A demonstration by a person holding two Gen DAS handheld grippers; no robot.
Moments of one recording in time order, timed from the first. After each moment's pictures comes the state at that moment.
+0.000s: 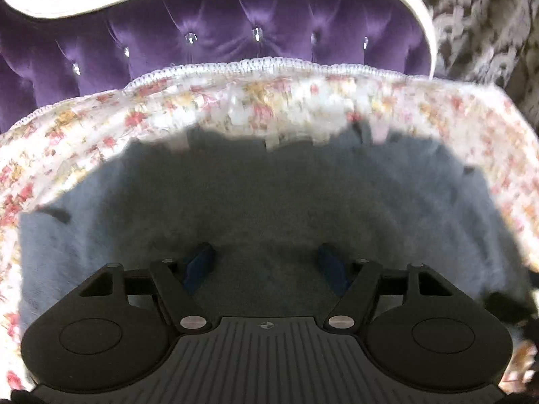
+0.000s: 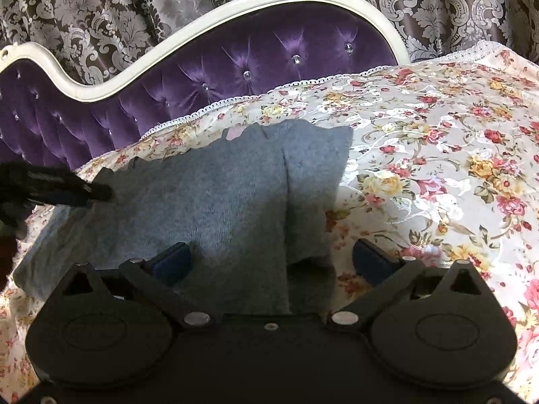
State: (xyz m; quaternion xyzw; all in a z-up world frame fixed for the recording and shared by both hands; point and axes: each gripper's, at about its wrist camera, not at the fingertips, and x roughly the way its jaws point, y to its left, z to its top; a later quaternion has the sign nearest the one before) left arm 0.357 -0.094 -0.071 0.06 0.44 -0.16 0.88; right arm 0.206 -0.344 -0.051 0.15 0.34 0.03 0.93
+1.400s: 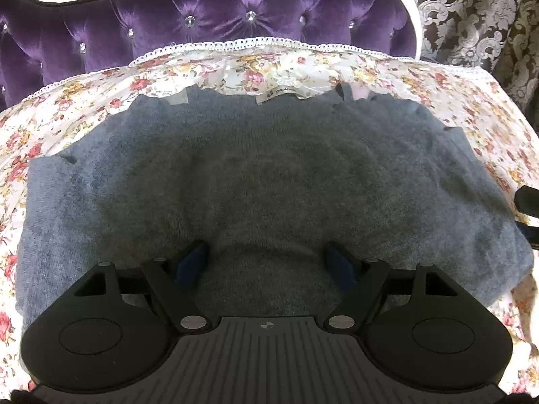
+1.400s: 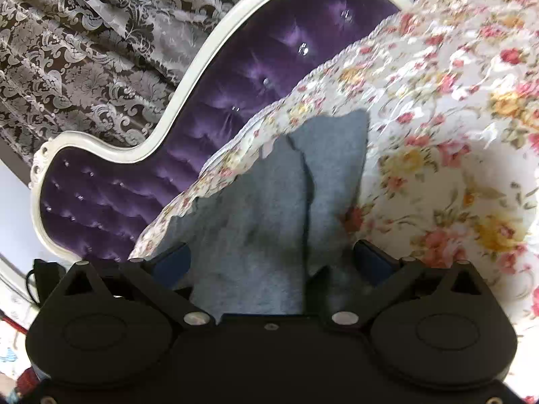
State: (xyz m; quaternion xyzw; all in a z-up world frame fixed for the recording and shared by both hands) left arm 0.308 -0.085 -0.076 0.05 0.46 -0.16 0.87; right arm 0.215 -0.392 -0.056 0.36 0.33 0.14 0.86
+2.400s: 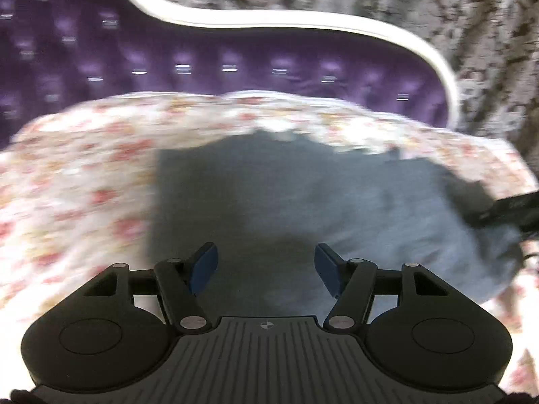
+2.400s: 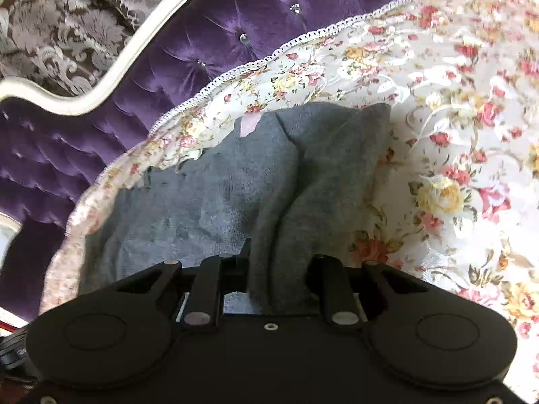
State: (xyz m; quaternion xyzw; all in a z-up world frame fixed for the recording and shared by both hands) left arm 0.247 0.019 -0.040 -0.02 0.39 -0.07 0.92; right arm 0.275 -0.351 -0.036 0.25 0.45 0.07 0.86
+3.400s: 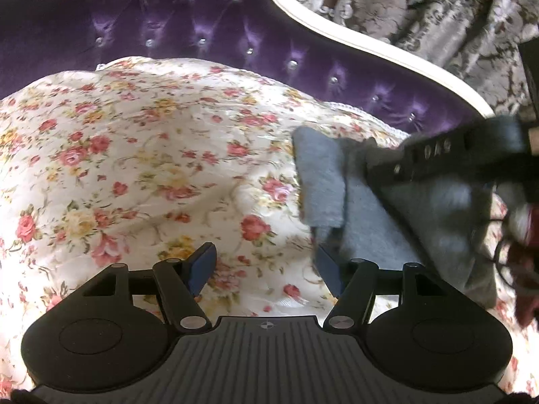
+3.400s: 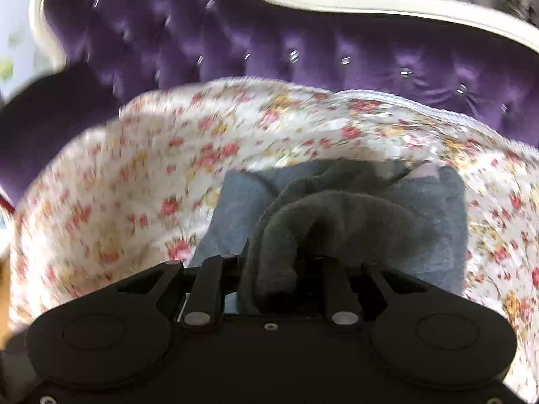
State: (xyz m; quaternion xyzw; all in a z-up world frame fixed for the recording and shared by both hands) left arm 0.219 0.137 -0.073 -0.15 0.37 -0.02 0.92; right arm 0.318 -0.035 0.004 -0.04 0.44 0.20 0.87
